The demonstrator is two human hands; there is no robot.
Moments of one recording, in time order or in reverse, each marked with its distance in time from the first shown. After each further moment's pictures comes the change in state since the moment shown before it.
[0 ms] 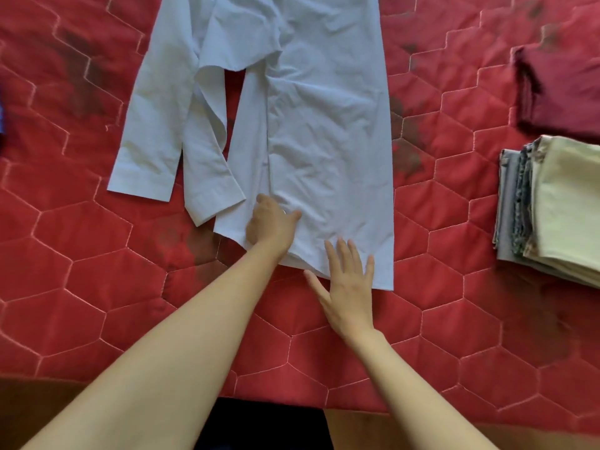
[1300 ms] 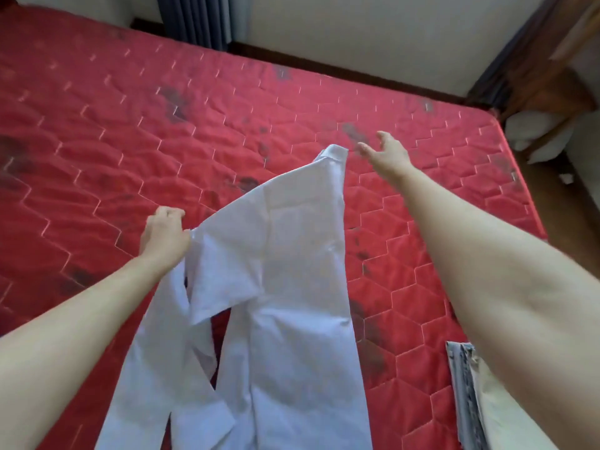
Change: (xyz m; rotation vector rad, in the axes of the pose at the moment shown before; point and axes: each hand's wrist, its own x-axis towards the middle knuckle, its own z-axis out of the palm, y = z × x) left_hand 0.212 0.188 -0.277 0.237 0.265 0.373; right_hand 0.459 -0.041 -0.418 0.330 0.236 0.147
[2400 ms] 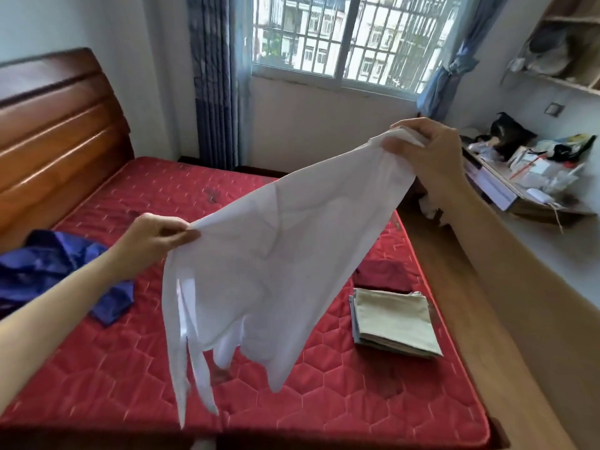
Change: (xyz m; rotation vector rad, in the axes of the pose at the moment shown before) left_hand -0.574 0.040 -0.361 -0.541 0.010 0.699; right_hand -0.654 -0.098 -0.429 0.451 0.501 -0.583
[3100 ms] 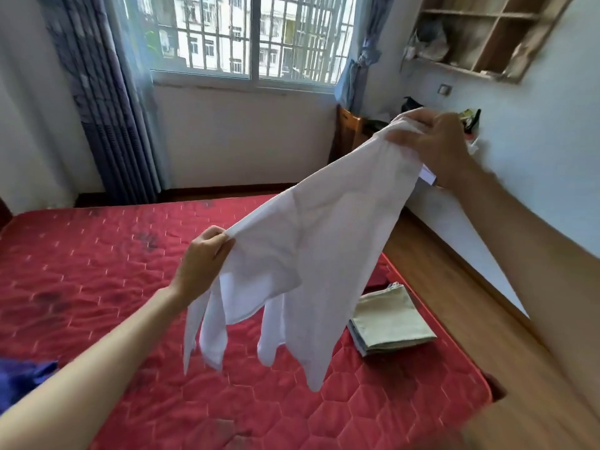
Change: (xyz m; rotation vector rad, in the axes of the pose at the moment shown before) left_hand 0.219 -0.086 0.023 0.231 0.014 0.463; right_hand 0.103 -0.009 0.063 -0.276 0.183 0.115
